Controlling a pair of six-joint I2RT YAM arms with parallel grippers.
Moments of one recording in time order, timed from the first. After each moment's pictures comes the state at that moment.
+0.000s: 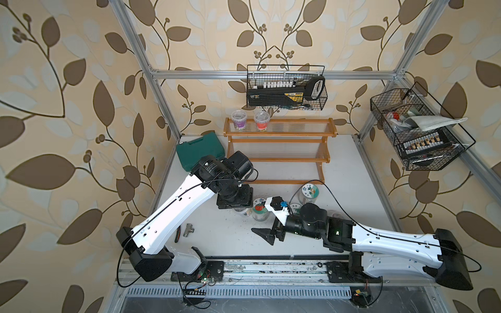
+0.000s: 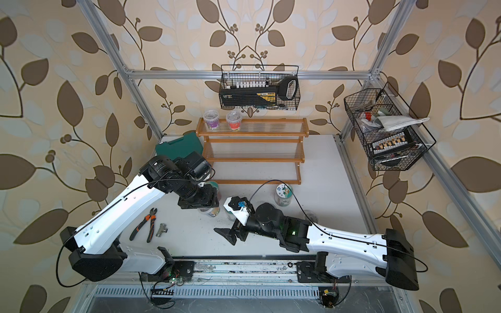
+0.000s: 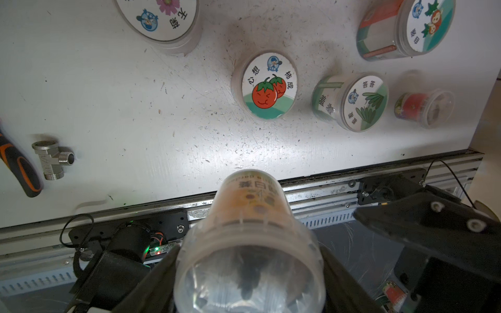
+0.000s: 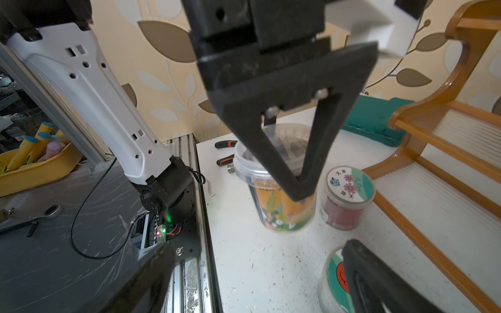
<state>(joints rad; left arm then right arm) -0.82 1.38 1.65 -1.60 0.12 -0.75 1.21 1.10 0.71 0.18 0.04 0.10</state>
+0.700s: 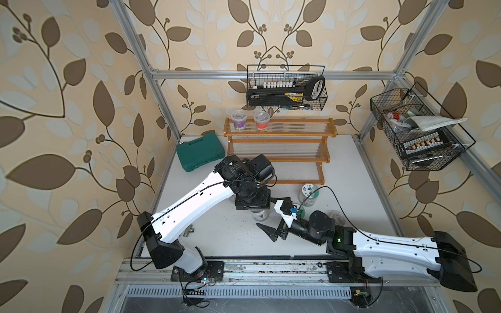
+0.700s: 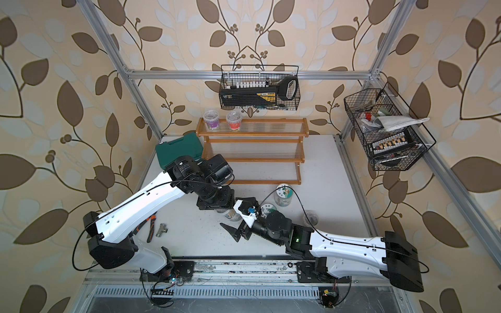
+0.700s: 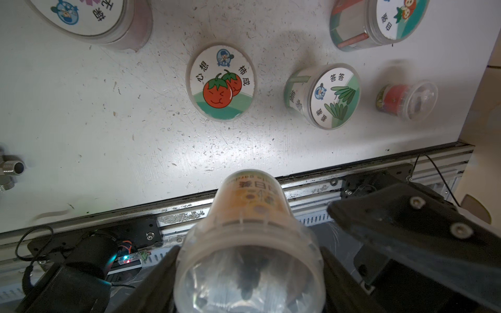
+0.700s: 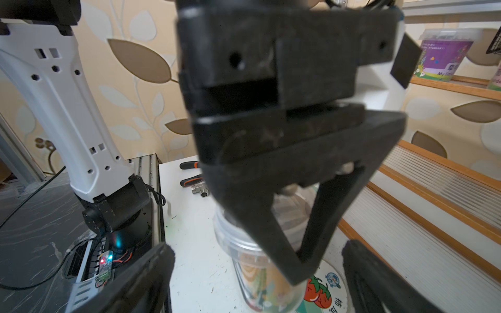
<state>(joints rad) -0.96 1.50 1.72 -1.52 0.11 -0.87 1.22 1.04 0.54 0.42 0.20 0.01</state>
